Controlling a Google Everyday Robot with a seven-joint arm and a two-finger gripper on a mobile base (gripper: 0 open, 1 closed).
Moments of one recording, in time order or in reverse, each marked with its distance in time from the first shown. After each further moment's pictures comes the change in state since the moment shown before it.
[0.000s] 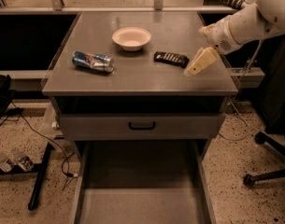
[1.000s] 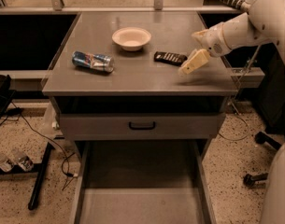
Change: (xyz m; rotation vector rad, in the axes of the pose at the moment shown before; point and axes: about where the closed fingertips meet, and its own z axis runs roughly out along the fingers) arm 0.006 -0.018 0.040 -0.063 -0.112 0.062
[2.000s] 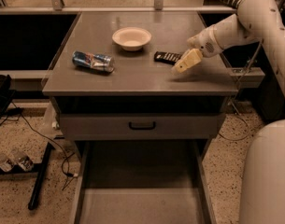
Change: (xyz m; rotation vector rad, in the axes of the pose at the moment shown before) arm 0.005 -0.003 0.029 -0.064 0.030 0.126
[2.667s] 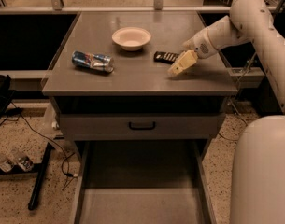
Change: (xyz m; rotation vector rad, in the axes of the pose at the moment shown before) arm 0.004 0.000 0.019 -0.026 0.039 0.021
